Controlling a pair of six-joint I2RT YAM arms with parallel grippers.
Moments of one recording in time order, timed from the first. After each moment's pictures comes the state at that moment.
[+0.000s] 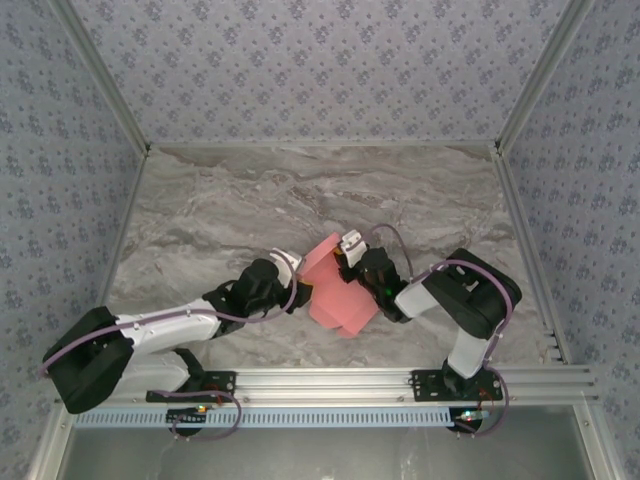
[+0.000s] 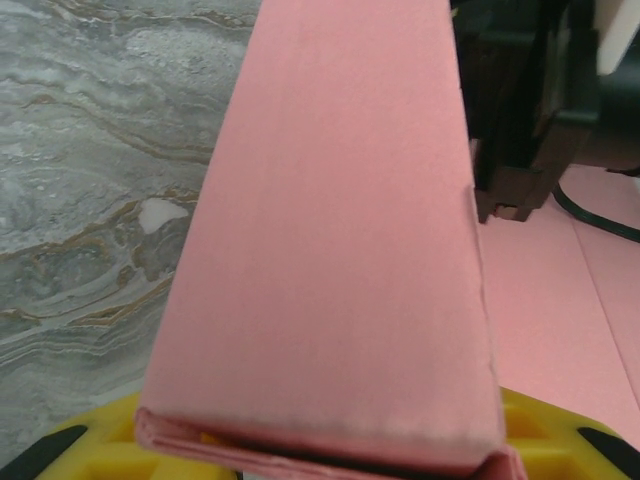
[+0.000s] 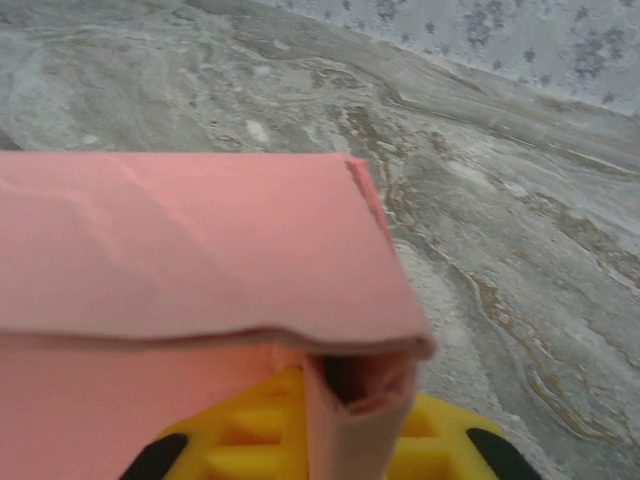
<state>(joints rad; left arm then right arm) -0.88 1.20 0.43 0.19 0.00 -0.30 0.72 1.75 0.46 0.99 0.15 -0.06</state>
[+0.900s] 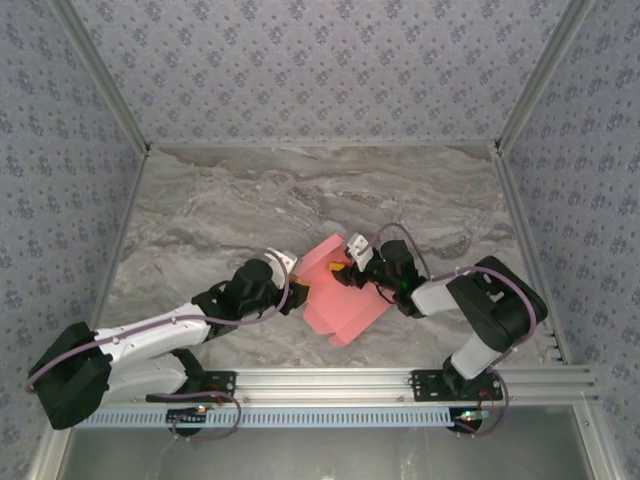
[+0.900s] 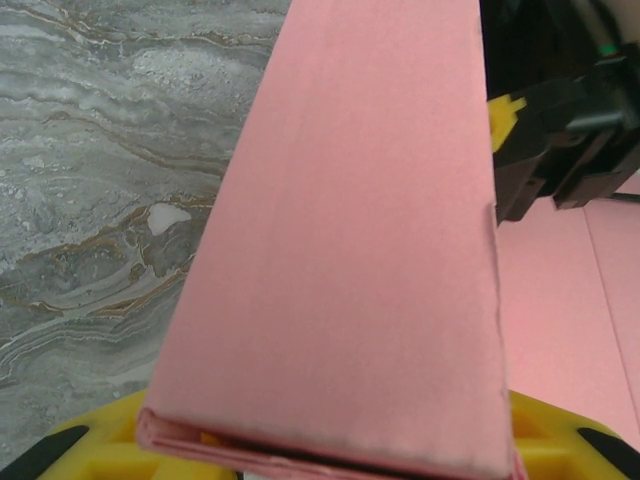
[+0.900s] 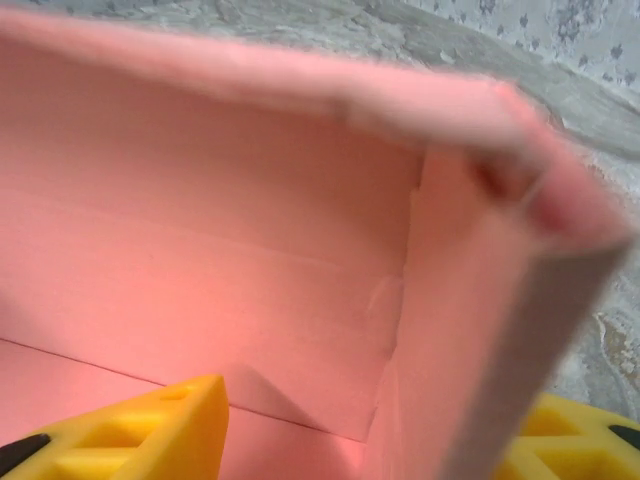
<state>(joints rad) -0.89 1.08 0.44 0.07 0.00 -0.30 0.58 1.60 0.41 0.86 -0.35 -0.20</state>
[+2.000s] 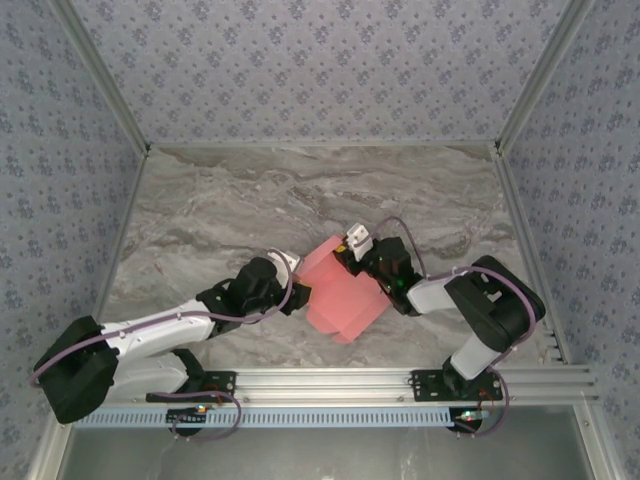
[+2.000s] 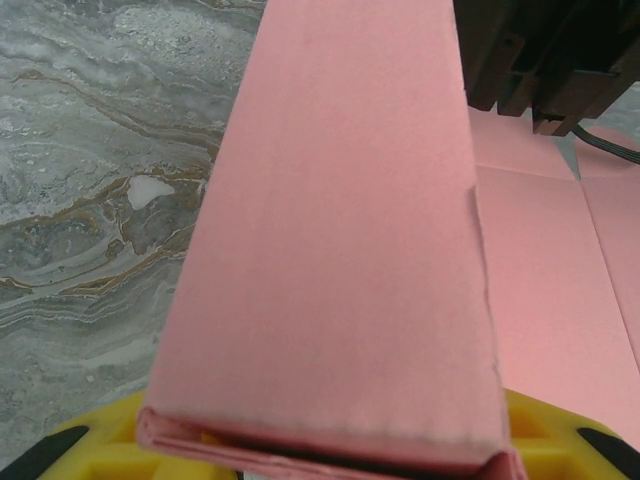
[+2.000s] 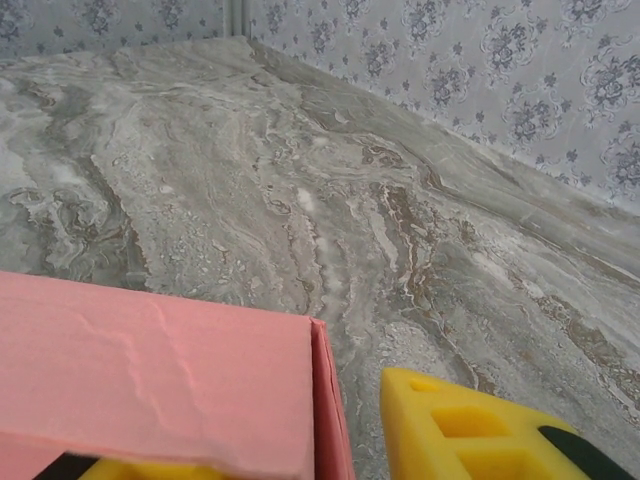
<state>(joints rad) -0.89 1.13 0.46 0.05 0.03 -0.34 0.63 1.63 0.46 0.95 -0.10 -0.19</state>
